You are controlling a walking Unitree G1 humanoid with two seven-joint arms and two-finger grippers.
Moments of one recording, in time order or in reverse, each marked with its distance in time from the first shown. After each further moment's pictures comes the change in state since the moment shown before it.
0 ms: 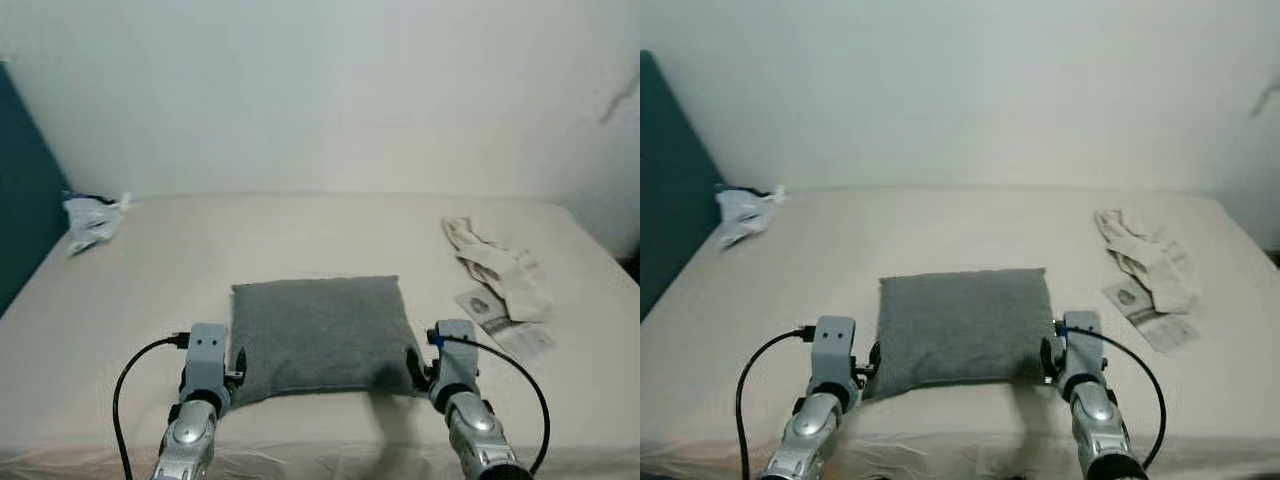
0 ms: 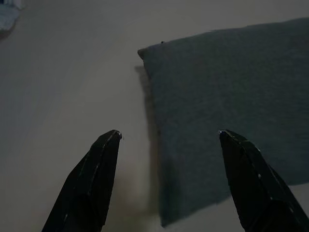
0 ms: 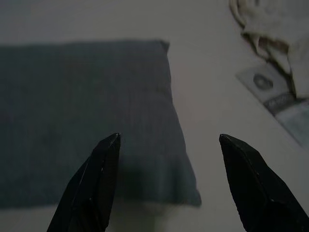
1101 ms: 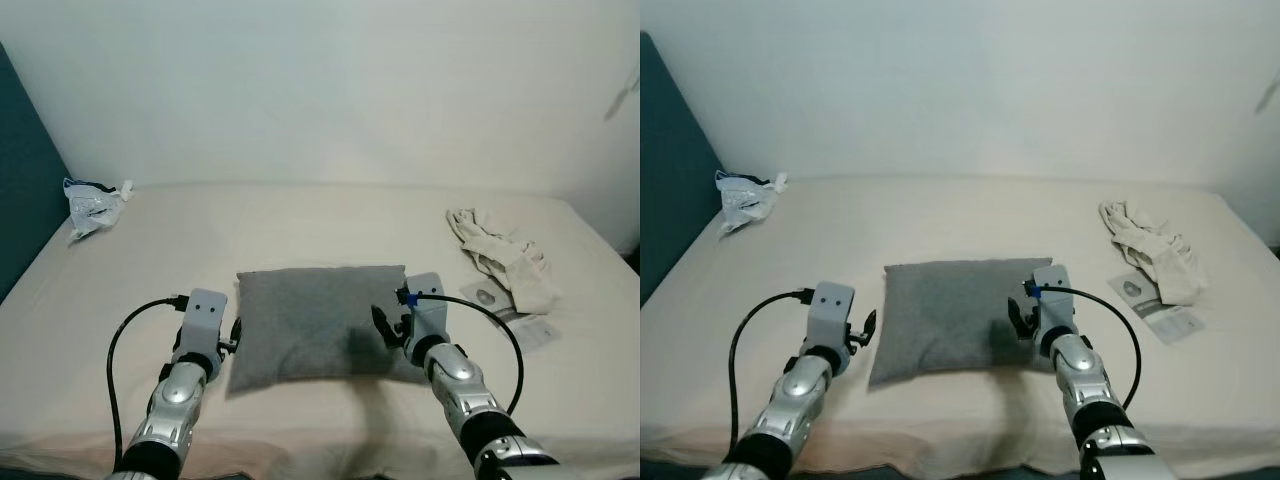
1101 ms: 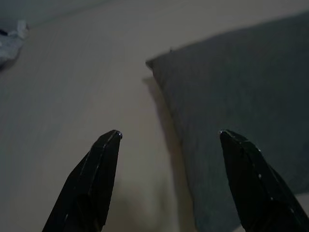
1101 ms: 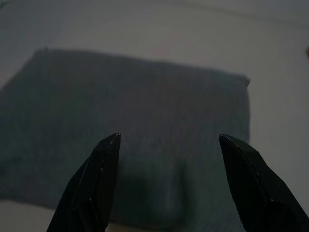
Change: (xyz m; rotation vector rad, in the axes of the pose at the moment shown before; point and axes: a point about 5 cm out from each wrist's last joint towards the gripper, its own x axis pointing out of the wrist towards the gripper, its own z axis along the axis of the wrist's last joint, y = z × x) left arm 0.023 0.005 0.033 0.100 -0.076 -0.087; right arm 0.019 0.025 0.042 -0.093 -0.089 0.211
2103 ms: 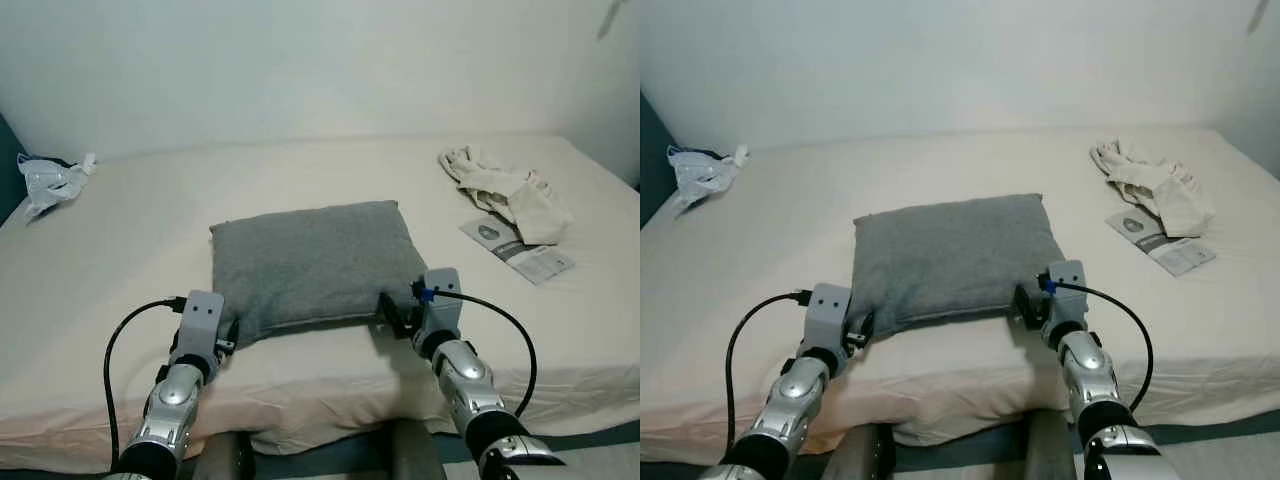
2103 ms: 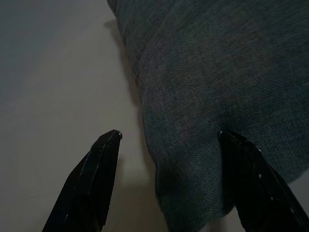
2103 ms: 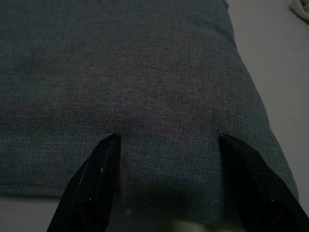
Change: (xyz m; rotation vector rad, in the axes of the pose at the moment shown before) left arm -0.001 0.007 -0.001 0.003 0.004 0.015; right arm -0.002 -0.012 0.013 0.048 -0.117 -0.027
